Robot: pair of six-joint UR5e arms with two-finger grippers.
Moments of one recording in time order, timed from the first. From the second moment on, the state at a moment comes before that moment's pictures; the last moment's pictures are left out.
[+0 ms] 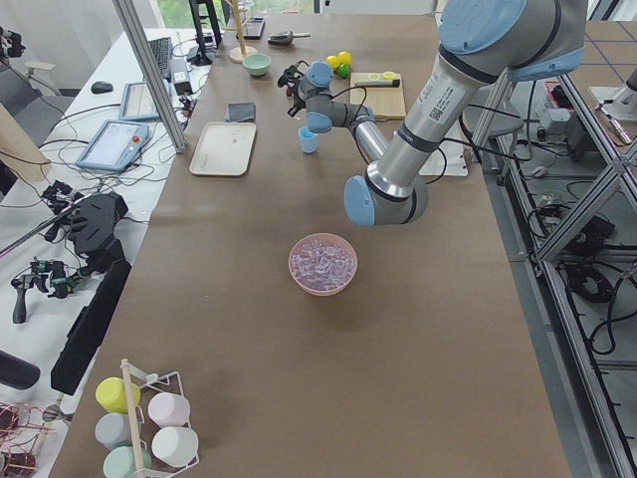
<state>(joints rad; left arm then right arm) -0.56 -2.33 -1.48 -2.29 -1.75 -0.82 1.62 -1.85 1.76 -1.20 2.38 0.13</state>
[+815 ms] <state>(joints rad) -0.51 -2.31 -1.47 -2.31 -1.73 -0.82 1.62 -1.85 1.74 -1.20 2.38 0.13</state>
